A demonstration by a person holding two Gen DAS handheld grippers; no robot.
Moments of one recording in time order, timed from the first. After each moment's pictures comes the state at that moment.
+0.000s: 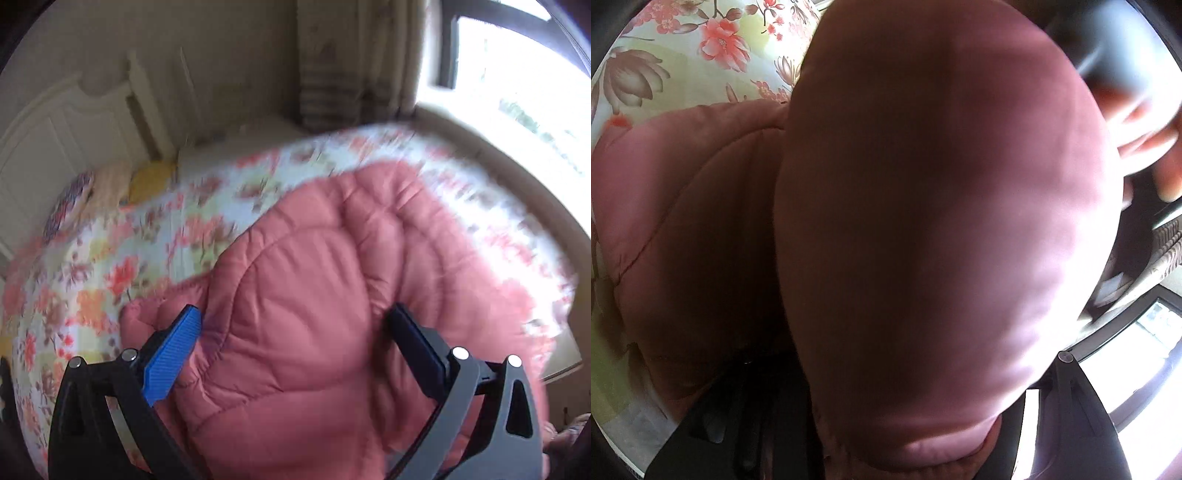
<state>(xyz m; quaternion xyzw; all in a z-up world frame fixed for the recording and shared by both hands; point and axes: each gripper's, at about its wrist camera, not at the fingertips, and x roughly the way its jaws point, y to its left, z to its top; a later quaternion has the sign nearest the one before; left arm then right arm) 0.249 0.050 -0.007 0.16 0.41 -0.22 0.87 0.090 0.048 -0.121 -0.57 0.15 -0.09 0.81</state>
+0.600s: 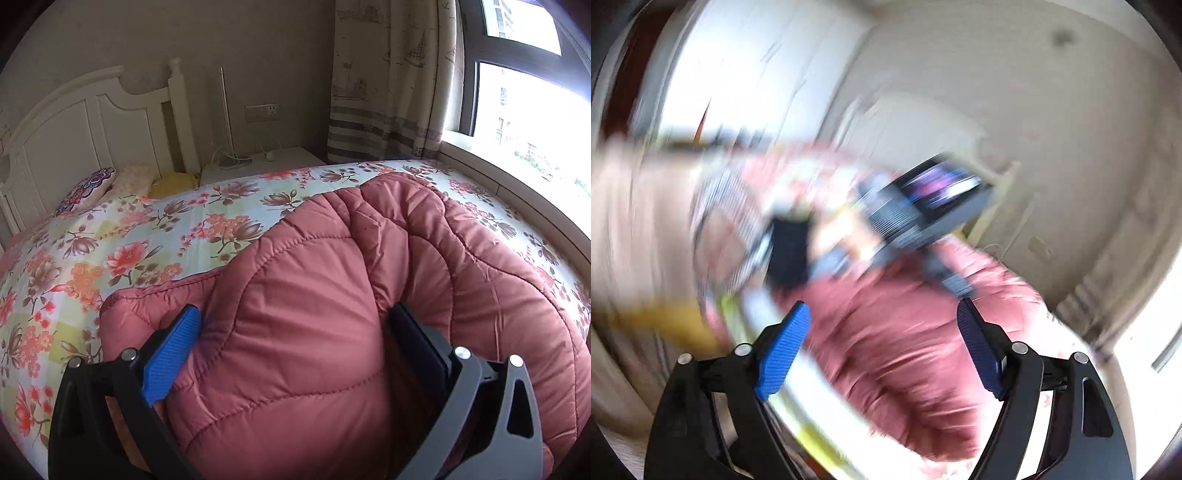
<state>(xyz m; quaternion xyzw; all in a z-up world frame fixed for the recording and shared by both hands) 0.236 0.082 -0.035 0.09 0.32 -0.20 0.92 -0.012 -0.084 0.031 -0.16 0.15 0.21 0.95</state>
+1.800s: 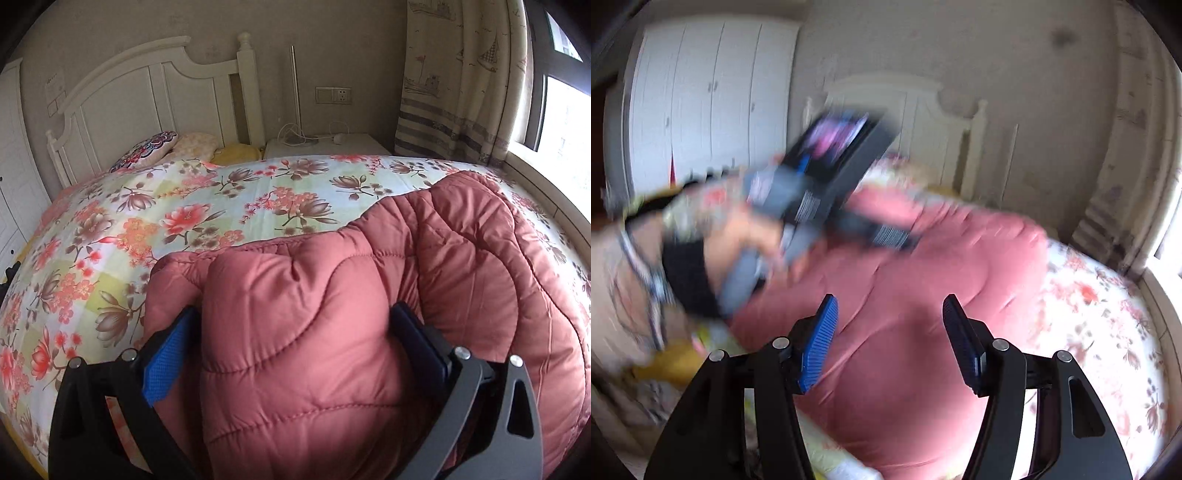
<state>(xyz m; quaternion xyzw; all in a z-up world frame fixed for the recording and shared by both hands) 0.247 0.096 -0.039 0.06 0.36 -0.07 0.93 0.062 -0.101 -0.013 -0.10 0.22 0.20 0.95</state>
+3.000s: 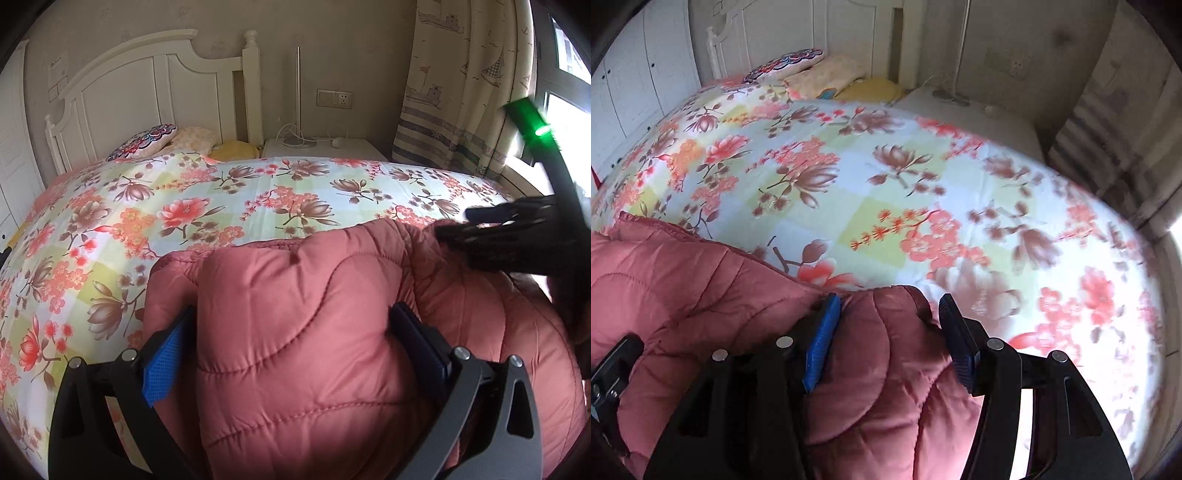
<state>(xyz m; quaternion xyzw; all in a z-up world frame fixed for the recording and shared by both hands) 0.245 0.110 -0.040 0.03 0.36 -0.08 0.93 0.324 -0.131 -0.048 -0.10 0.46 0.08 0.88</state>
